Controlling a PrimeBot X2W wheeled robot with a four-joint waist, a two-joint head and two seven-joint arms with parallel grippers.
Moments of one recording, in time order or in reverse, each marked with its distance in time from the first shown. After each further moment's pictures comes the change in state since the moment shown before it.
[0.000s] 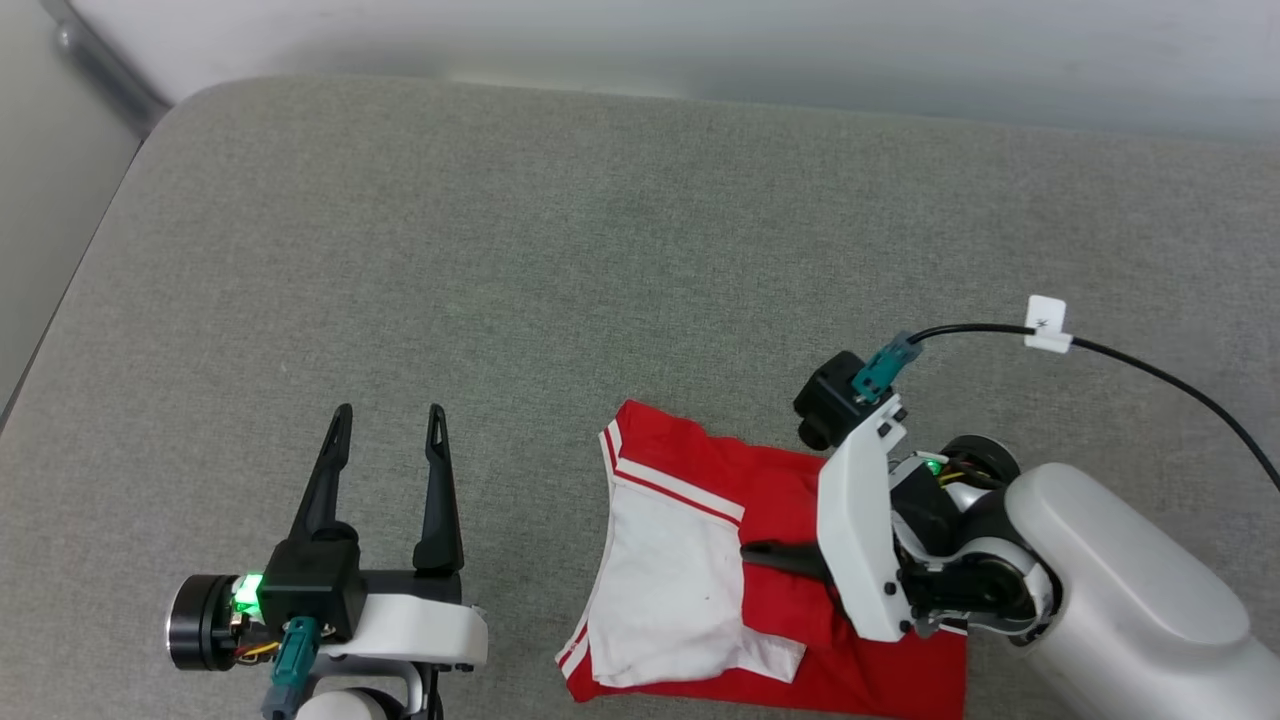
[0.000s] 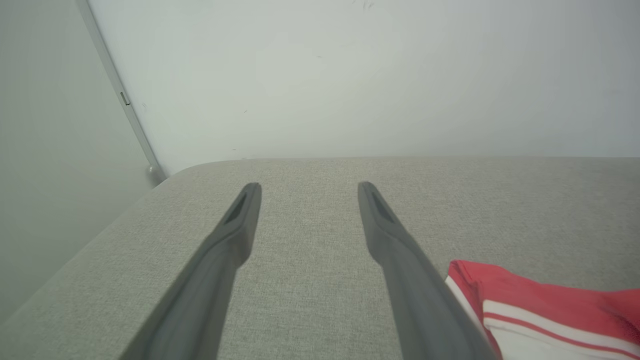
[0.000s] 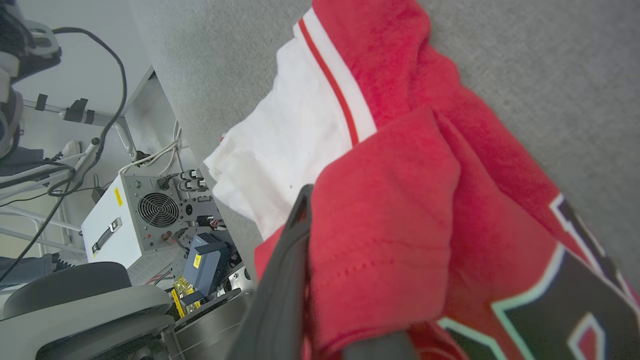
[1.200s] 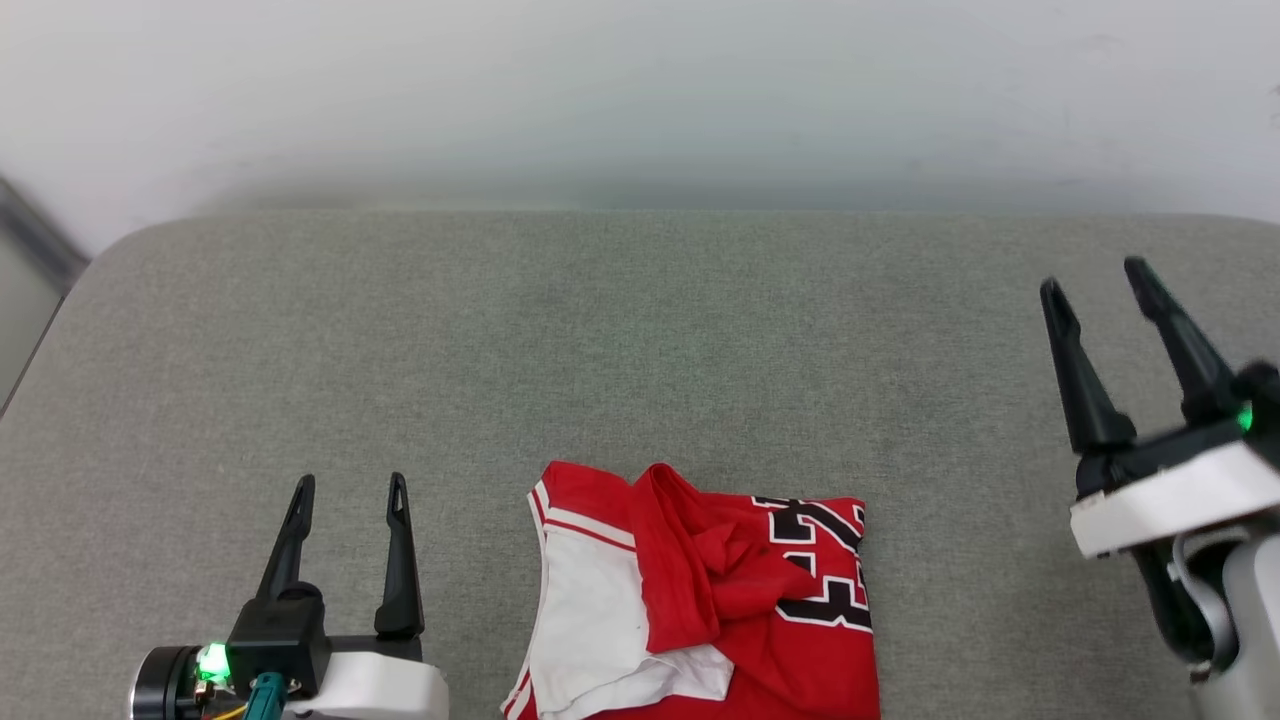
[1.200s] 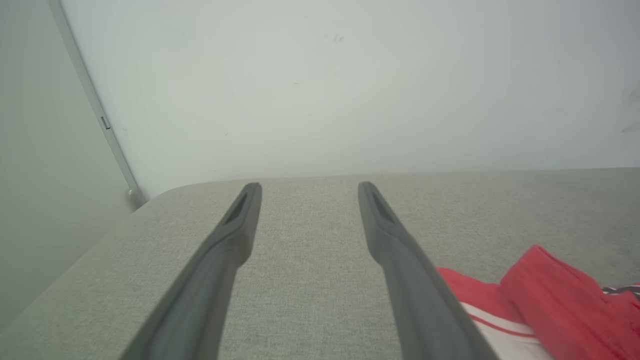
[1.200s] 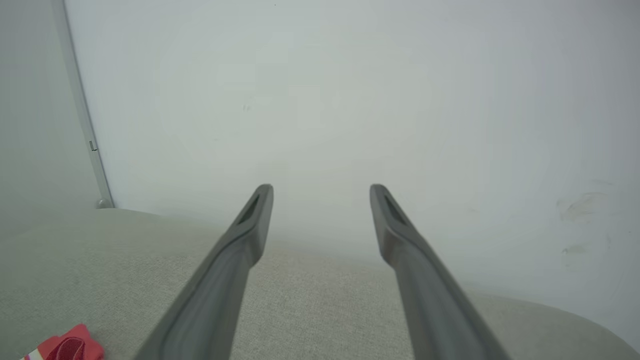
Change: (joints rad) left arm 0.095 0.000 0.072 0.006 0.017 -0.032 -0.001; right arm 0.290 0.032 -0.600 -0.036 -0.619 0.000 -1.077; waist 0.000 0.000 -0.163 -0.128
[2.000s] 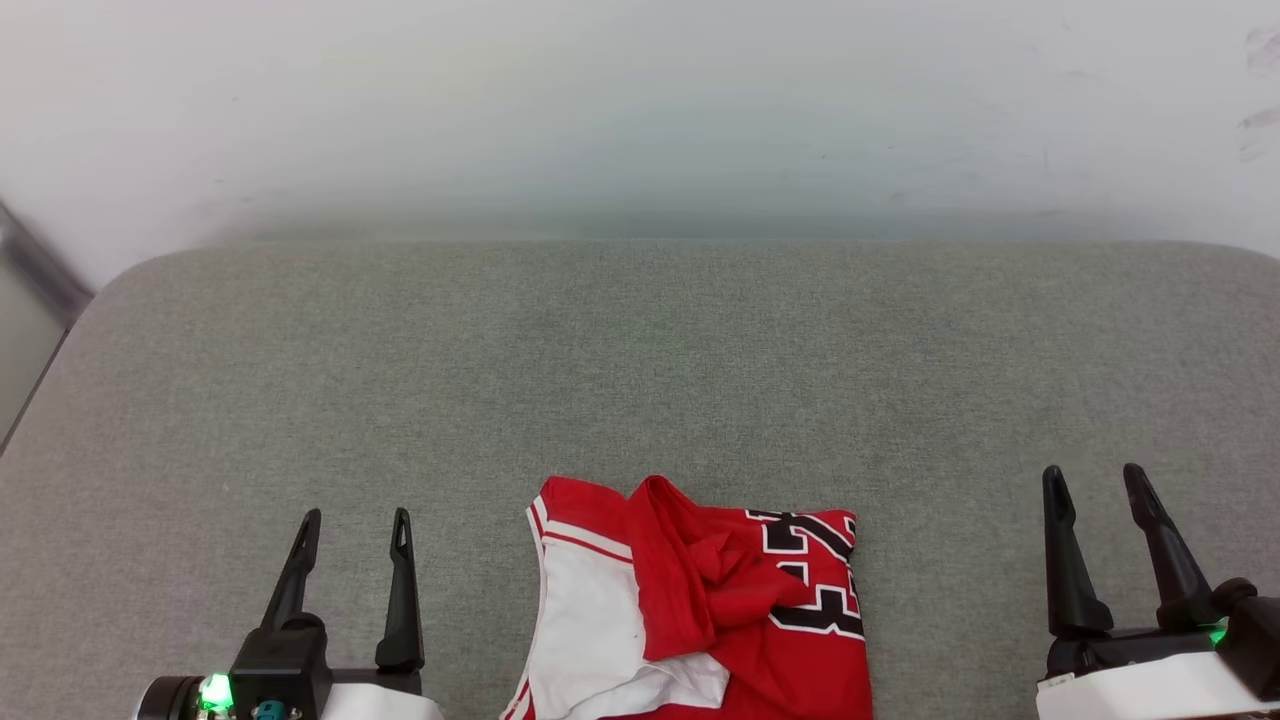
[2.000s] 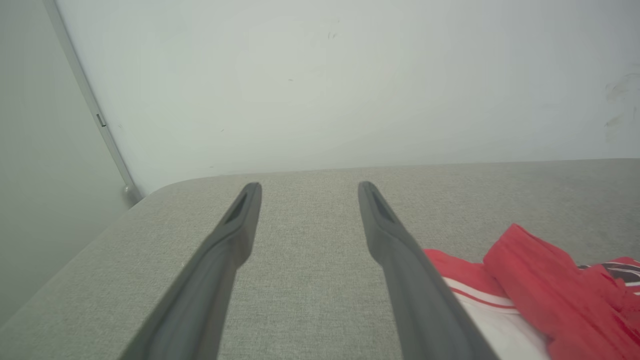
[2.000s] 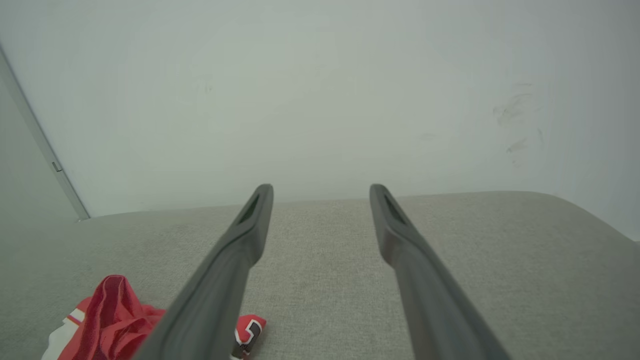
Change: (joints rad) left arm 0.055 0.006 0.004 0.000 0.000 -0.022 0.000; right arm 0.380 0.272 -0.190 -0.147 -0.141 0.000 -0.055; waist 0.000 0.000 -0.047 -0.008
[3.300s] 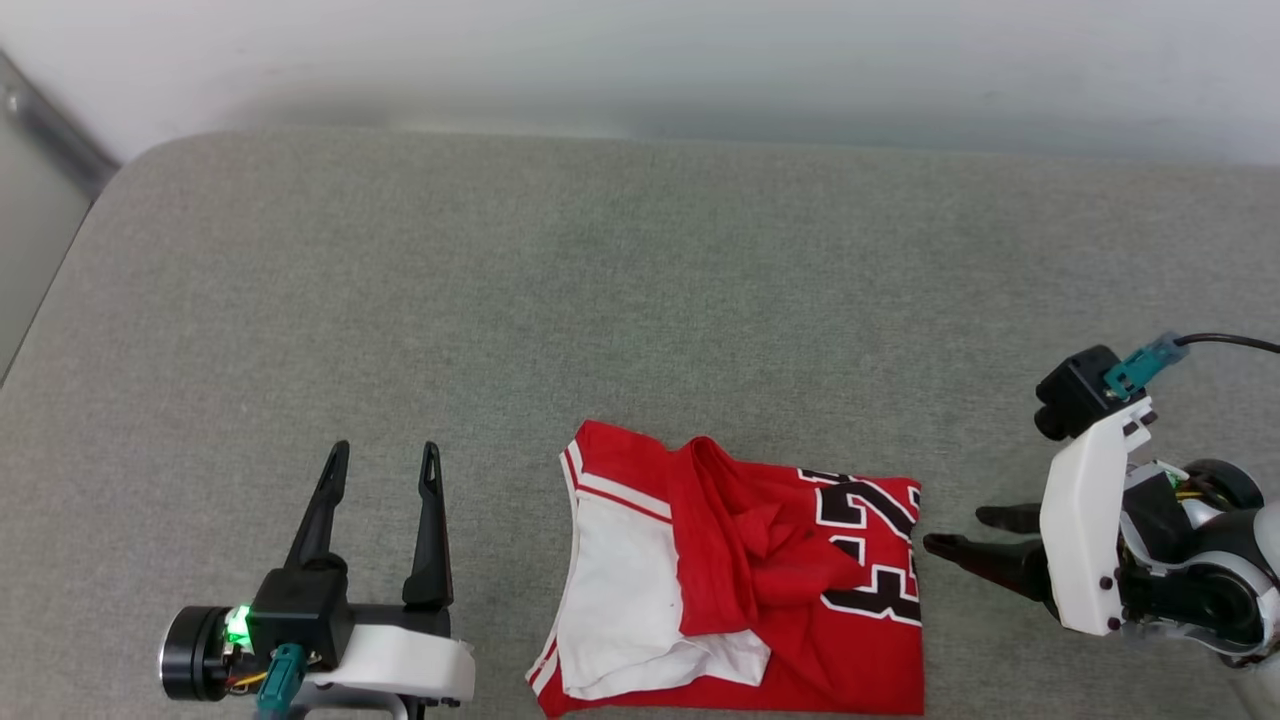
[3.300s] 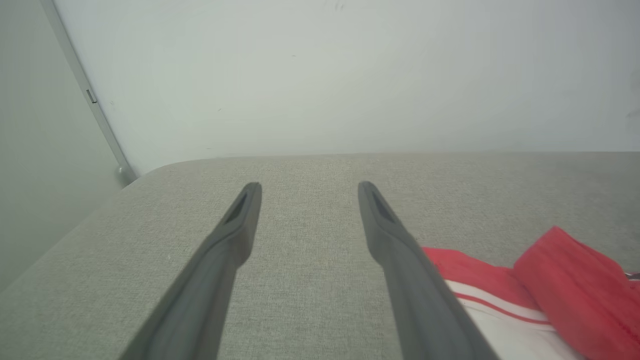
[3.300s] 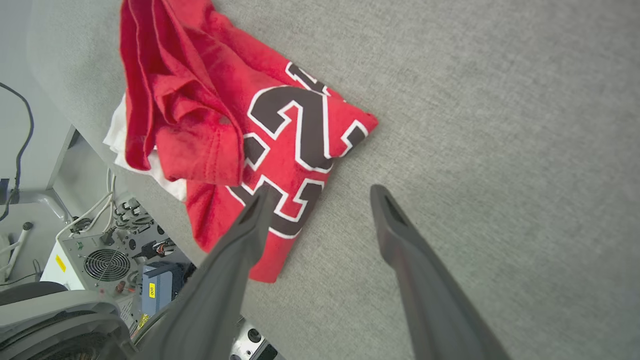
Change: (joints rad) left arm -0.097 -0.014 -0.035 0.002 -0.016 -0.008 0.000; right arm -0.459 -0.498 0.471 0.059 0.719 0.000 1.183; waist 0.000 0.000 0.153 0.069
